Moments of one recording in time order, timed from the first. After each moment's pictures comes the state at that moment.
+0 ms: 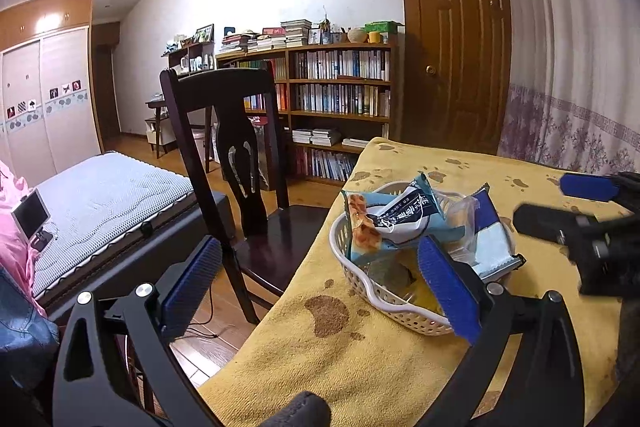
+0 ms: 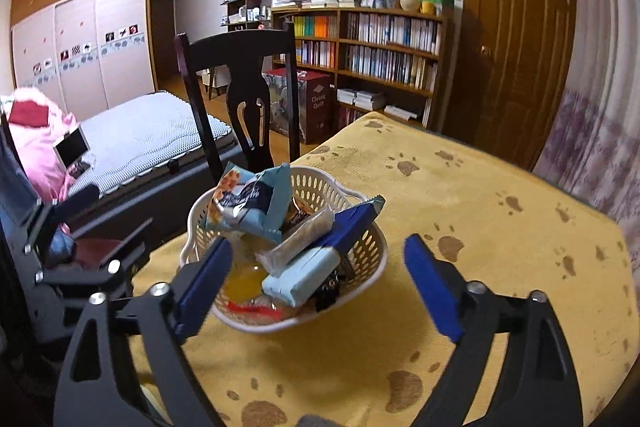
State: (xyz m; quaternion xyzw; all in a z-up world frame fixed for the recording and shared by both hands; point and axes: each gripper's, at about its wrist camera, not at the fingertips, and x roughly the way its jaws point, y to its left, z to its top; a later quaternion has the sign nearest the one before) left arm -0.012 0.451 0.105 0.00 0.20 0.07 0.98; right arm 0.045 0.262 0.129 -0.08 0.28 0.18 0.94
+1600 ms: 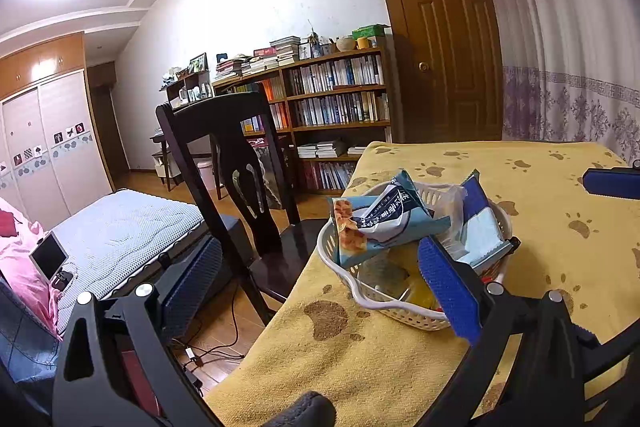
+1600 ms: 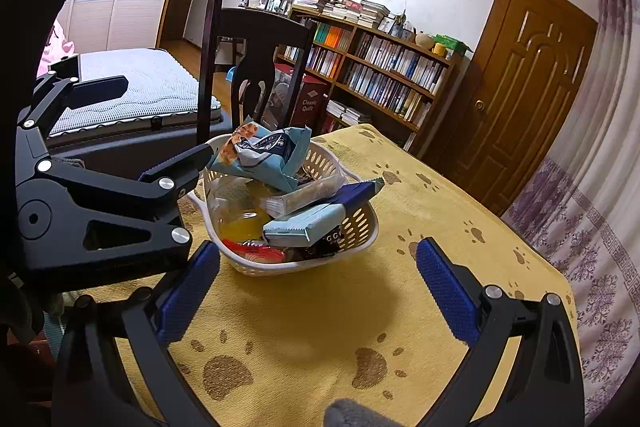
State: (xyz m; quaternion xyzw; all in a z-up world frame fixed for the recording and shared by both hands) left arm -0.020 0.427 0.107 0.07 0.18 0.08 0.98; right arm -0.009 0.275 0.112 -0.21 0.23 0.16 0.94
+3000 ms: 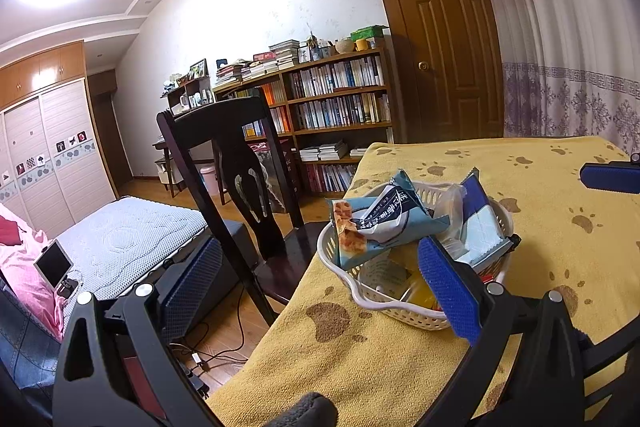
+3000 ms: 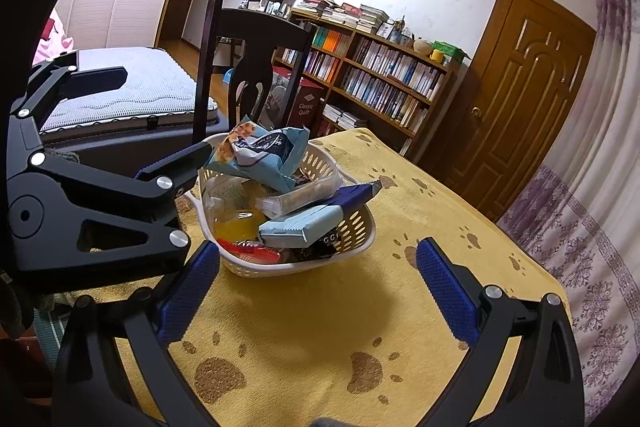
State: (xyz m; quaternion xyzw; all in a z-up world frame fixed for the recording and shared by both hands) left arm -0.018 0.437 0.106 0.08 0.18 0.08 0.98; right arm -0.007 0.277 0.109 -0.22 0.22 0.15 0.94
